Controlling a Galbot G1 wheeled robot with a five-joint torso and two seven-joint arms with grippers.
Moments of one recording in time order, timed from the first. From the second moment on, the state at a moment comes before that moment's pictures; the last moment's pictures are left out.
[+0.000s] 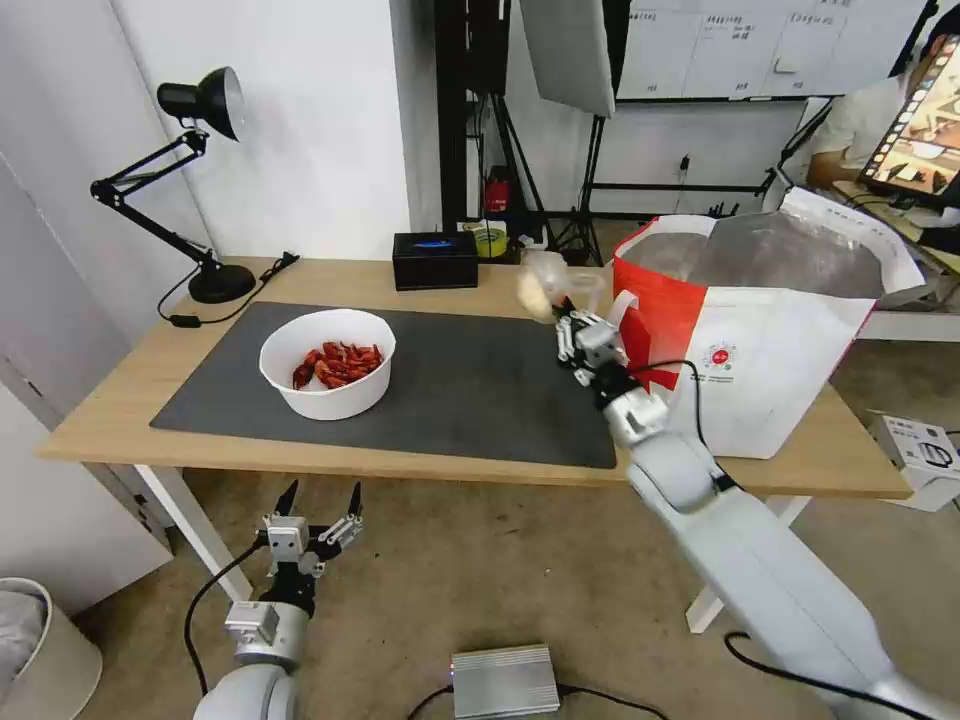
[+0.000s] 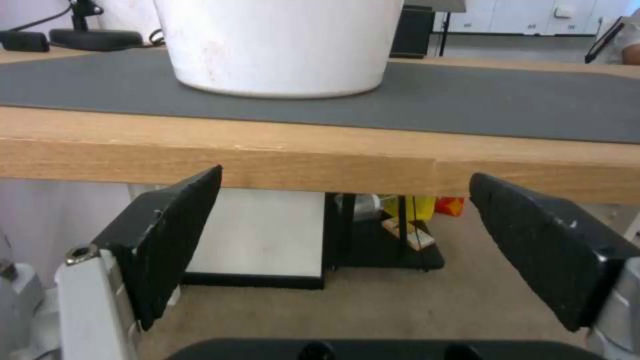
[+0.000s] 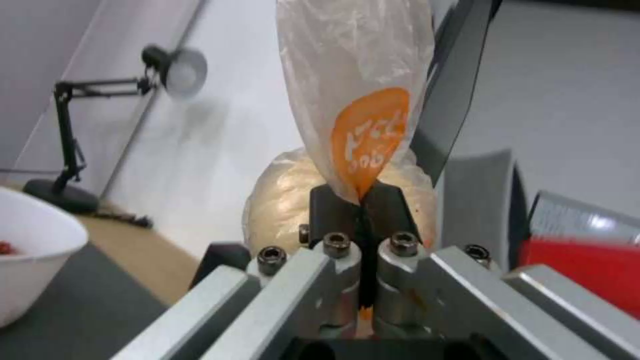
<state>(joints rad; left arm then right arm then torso) 1.55 -1.52 -0.64 -1.87 -0.12 -0.17 0.17 -0.83 1.01 0.09 1.71 0.13 0.39 0.07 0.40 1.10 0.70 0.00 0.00</state>
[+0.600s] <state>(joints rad) 1.56 -1.52 -0.62 -1.88 -0.11 -0.18 0.17 -0.98 0.87 0.34 1.95 0.15 0.43 0.15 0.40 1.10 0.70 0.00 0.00</state>
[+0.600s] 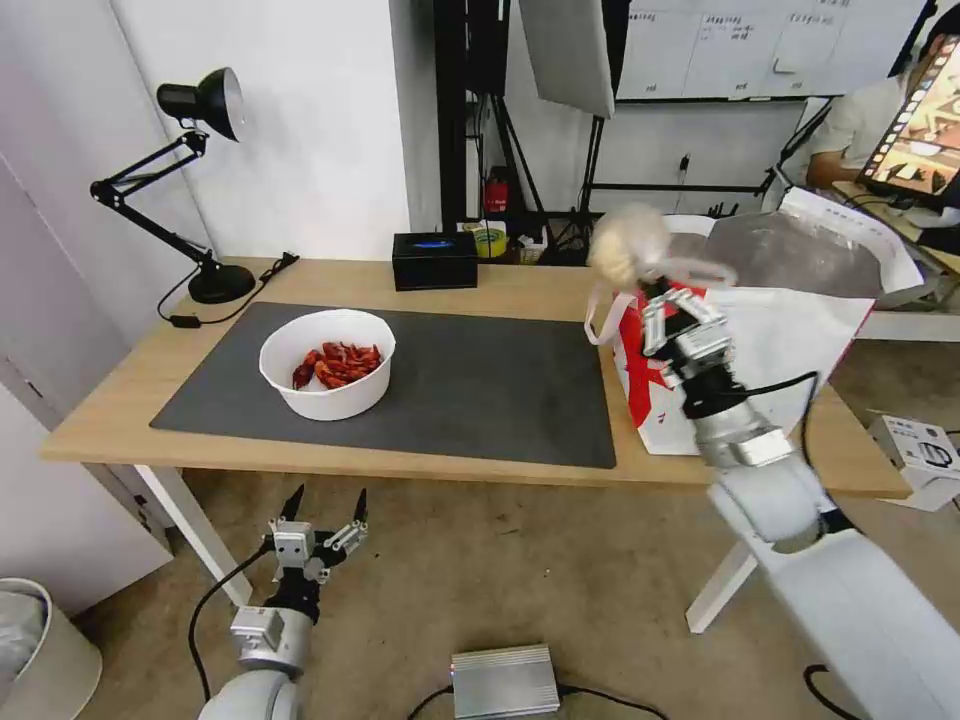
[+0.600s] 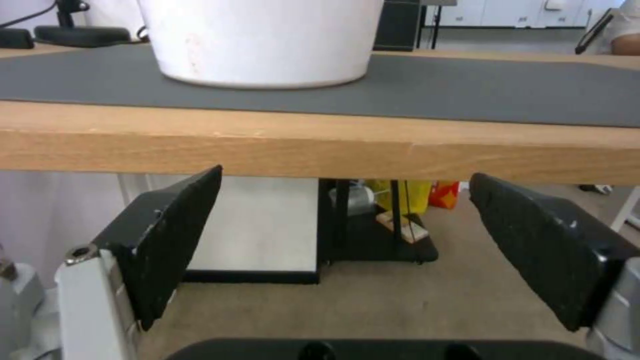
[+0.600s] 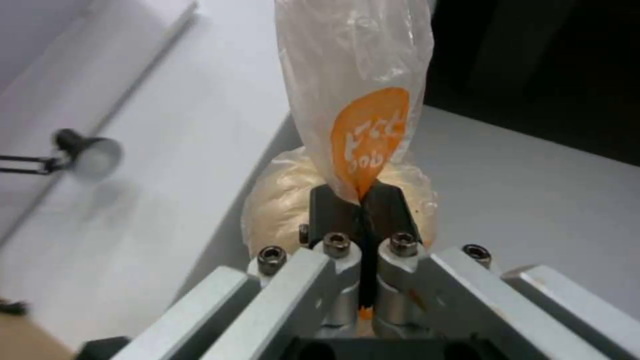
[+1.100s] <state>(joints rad) 1.57 -1.51 -0.62 -1.90 -0.11 -0.18 0.17 -0.99 0.66 0.58 2.00 0.60 0.15 0.19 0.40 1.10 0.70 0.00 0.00</state>
